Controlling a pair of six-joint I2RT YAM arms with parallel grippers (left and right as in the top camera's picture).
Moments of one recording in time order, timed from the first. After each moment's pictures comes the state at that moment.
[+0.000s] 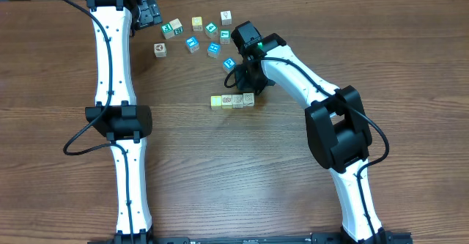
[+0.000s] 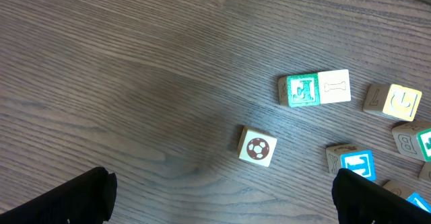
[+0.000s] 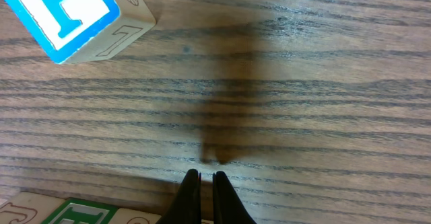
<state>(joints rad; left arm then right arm) 0.01 2.72 3.12 -1.56 -0.15 -0.36 0.50 2.35 1.93 -0.95 -0.02 0.36</state>
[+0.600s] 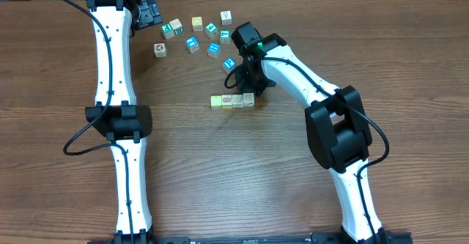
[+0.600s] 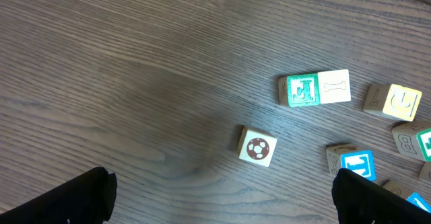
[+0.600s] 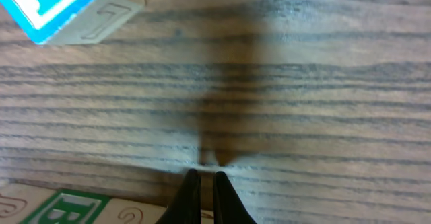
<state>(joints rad) 0.01 2.72 3.12 -1.56 -0.15 -0.36 0.50 2.35 1.93 -0.98 -0.02 0.36</state>
